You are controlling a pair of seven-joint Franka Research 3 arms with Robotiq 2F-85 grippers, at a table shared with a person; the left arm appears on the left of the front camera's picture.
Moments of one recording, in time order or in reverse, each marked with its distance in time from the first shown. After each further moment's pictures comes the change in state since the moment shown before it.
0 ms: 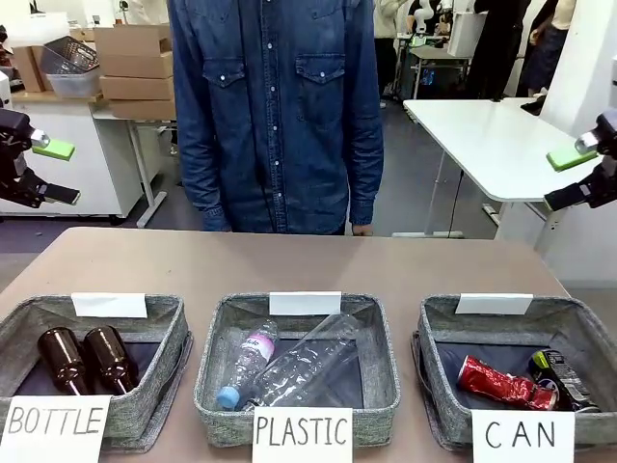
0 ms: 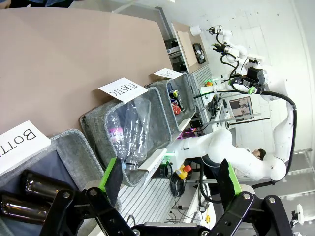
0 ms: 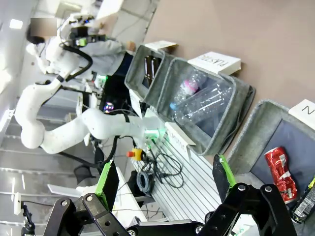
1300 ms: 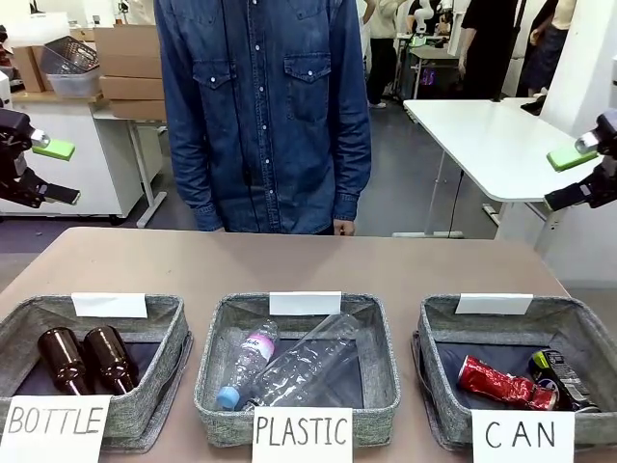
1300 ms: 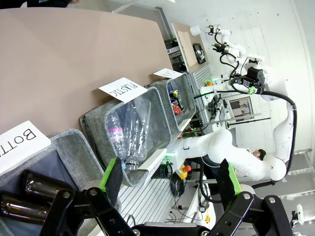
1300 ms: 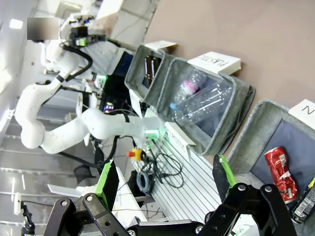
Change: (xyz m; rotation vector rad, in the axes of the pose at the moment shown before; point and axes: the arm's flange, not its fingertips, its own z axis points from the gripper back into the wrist) left arm 0.000 0.000 0.000 0.000 0.000 0.000; right arm 0.000 0.000 0.000 0.000 0.000 0.000
